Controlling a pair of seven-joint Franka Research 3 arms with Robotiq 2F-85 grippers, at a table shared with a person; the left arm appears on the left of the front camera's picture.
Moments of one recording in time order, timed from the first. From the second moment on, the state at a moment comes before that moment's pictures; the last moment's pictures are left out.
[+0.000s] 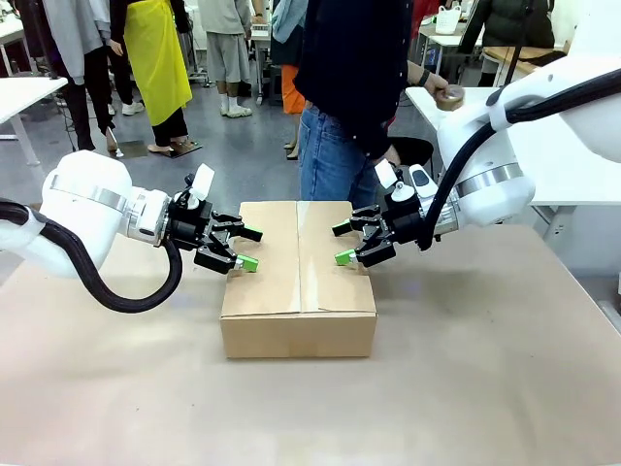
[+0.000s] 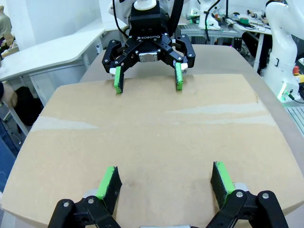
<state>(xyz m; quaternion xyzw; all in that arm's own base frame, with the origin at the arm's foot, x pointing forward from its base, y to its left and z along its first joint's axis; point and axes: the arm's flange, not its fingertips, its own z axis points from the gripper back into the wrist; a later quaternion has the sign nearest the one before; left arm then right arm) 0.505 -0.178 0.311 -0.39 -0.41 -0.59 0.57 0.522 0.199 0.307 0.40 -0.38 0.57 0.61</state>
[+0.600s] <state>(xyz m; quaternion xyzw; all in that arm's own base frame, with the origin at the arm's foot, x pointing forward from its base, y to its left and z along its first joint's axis) 0.505 -0.178 0.311 -0.39 -0.41 -0.59 0.57 0.522 0.199 0.307 0.40 -0.38 0.57 0.61</state>
